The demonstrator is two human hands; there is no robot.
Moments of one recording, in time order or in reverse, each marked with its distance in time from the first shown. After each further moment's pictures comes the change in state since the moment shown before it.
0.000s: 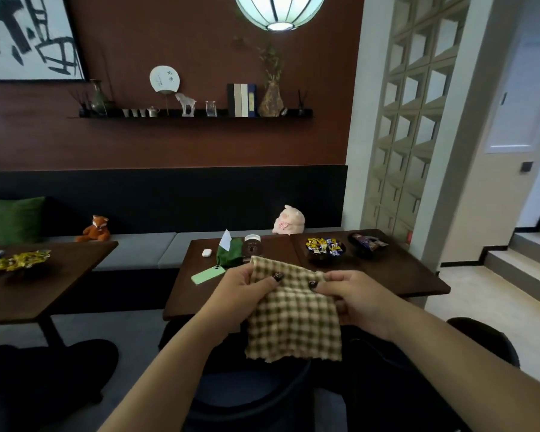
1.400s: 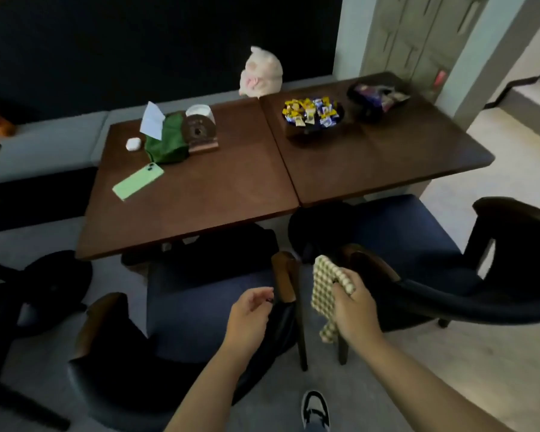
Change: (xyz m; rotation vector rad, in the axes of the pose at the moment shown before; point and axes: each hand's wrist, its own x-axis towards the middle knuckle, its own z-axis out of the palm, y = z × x) left_hand 0.194 -0.326 0.098 0.047 0.106 -0.552; right_hand 0.223 0.279 -0.104 -0.147 0.590 0.143
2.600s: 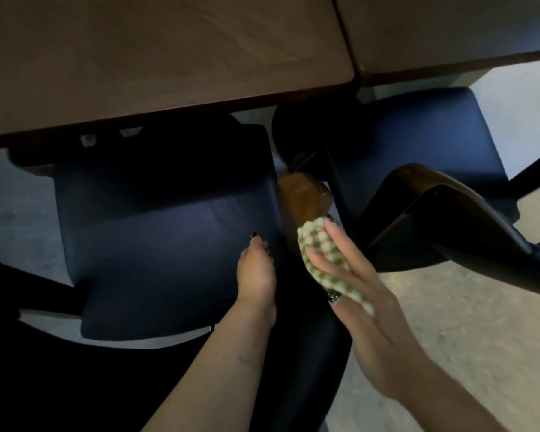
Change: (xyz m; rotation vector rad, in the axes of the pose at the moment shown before) left_hand 0.170 -0.122 0.049 -0.426 0.113 -0.662; right_hand 0.039 0.058 0.082 0.008 -0.484 -0.123
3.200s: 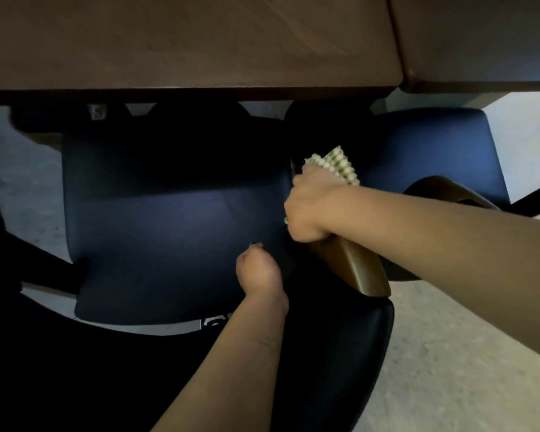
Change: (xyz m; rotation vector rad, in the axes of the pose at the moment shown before) left_hand 0.008 0.006 -0.014 -0.347 0.156 -0.136; right_hand 0.180 -0.010 0.044 -2.086 -0.881 -0.027
